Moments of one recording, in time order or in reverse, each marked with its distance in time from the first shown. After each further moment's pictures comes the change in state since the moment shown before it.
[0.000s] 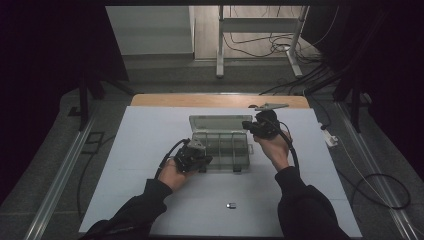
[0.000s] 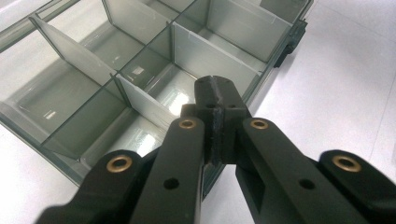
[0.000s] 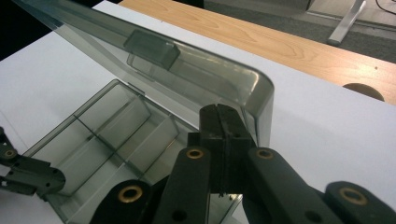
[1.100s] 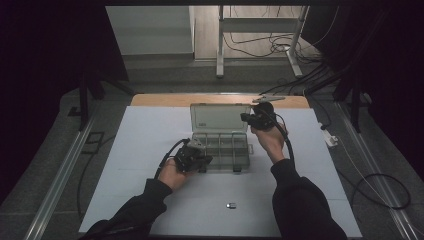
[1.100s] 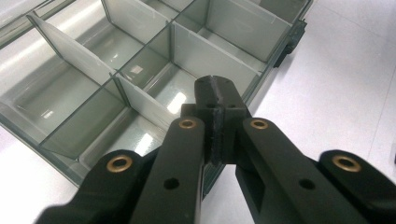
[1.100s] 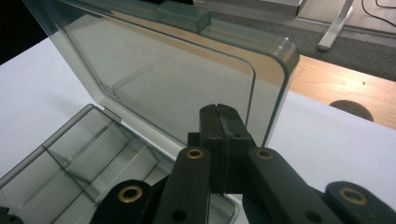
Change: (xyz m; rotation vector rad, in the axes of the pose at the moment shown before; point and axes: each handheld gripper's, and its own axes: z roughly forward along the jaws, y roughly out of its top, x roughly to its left) left arm 0.001 0.000 0.000 0.002 -0.011 -0.009; right arm -0.015 0.016 0.022 -0.024 -0.029 0.019
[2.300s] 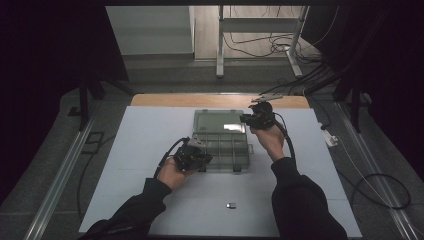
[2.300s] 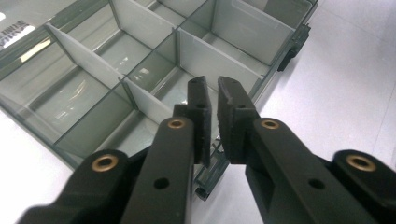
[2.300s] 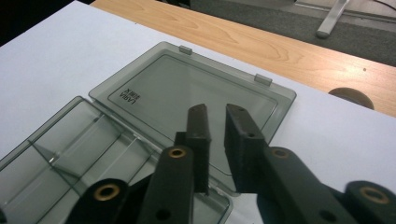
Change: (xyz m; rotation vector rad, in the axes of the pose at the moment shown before) left arm 0.000 0.004 -0.006 0.000 0.027 -0.004; right arm -0.005 -0.001 0.008 0.055 -0.014 0.009
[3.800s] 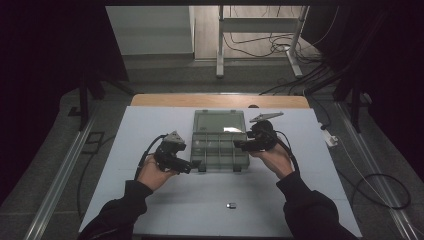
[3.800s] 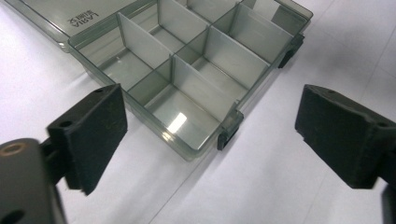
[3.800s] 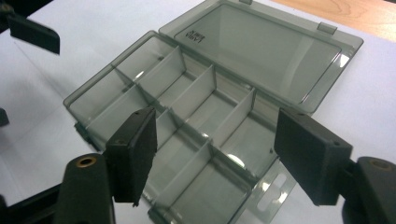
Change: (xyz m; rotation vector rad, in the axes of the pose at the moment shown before) left arm 0.017 -0.020 -0.052 -0.056 -0.004 -0.091; right arm 0.044 -0.037 -0.041 0.100 0.100 -0.053
